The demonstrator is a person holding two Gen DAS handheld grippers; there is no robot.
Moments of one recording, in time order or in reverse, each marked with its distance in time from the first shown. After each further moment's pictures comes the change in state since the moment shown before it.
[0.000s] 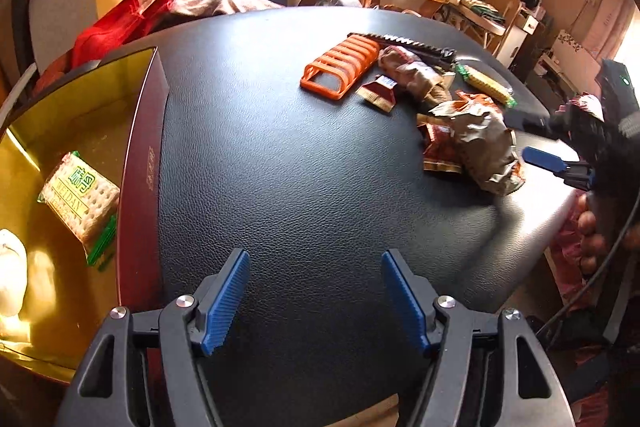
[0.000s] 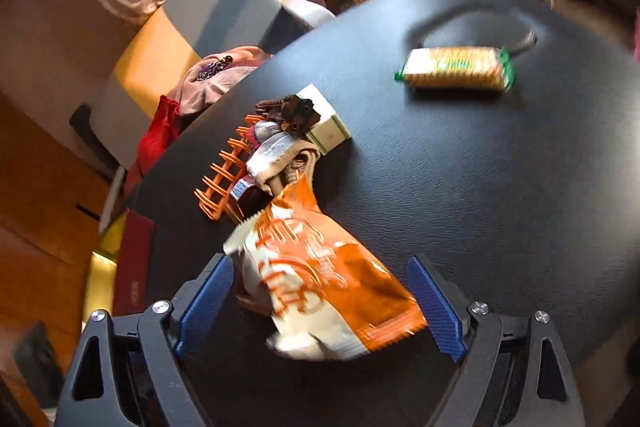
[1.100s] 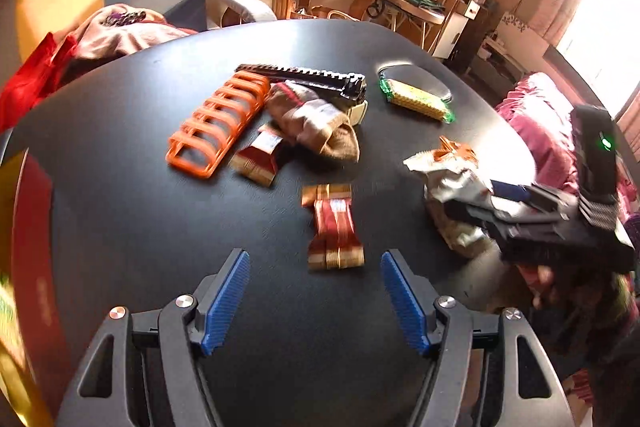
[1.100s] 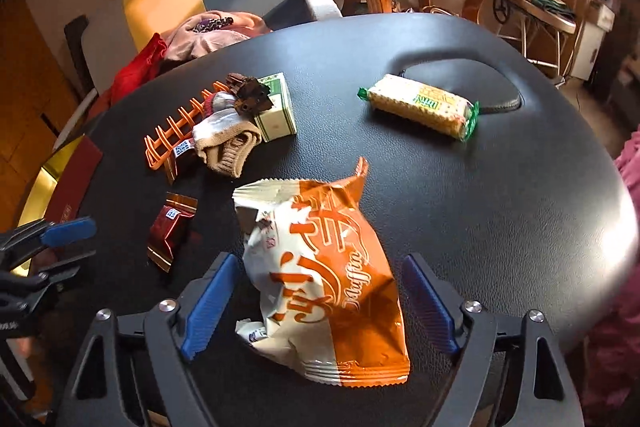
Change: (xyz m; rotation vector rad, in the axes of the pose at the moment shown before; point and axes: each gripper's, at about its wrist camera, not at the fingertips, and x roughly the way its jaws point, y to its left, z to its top) left arm 0.044 -0.079 0.078 0.139 0.014 -0.160; right arm 0.005 -0.031 0.019 -0.240 0.059 -0.150
